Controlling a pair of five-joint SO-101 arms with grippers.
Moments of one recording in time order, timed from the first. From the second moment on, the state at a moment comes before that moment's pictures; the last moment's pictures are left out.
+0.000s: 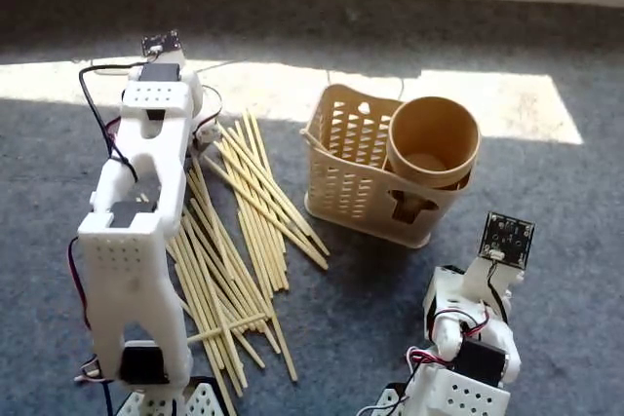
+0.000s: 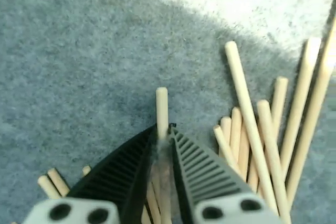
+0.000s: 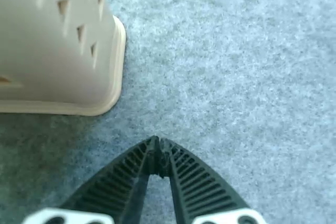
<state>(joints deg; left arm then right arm) -6.7 36.9 -21.7 74.8 25.3 15.3 -104.9 95.7 66.5 5.1</state>
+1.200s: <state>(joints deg) -4.5 -26.4 30.1 46.8 22.8 15.3 -104.9 95.7 66.5 5.1</state>
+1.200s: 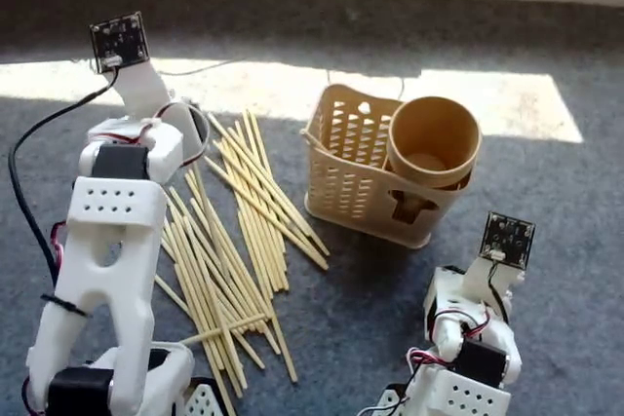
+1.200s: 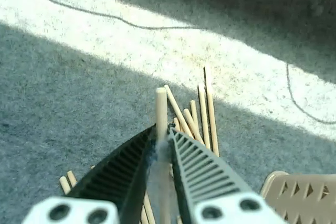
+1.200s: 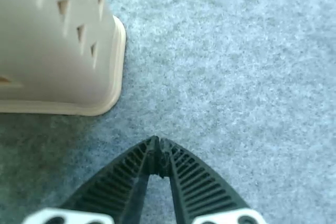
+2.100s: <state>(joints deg) 18.8 -49.6 30.2 26.0 16.5 15.3 -104.9 95.7 66.5 5.1</state>
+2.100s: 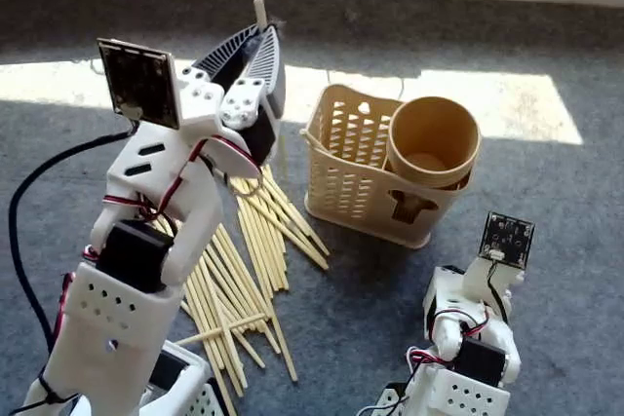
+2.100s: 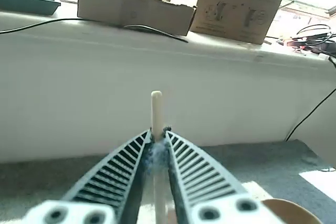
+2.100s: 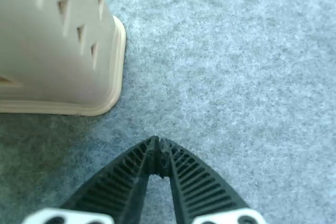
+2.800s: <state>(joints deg) 19.9 -49.2 22.9 18.6 16.5 15.3 -104.9 95.7 66.5 5.1</state>
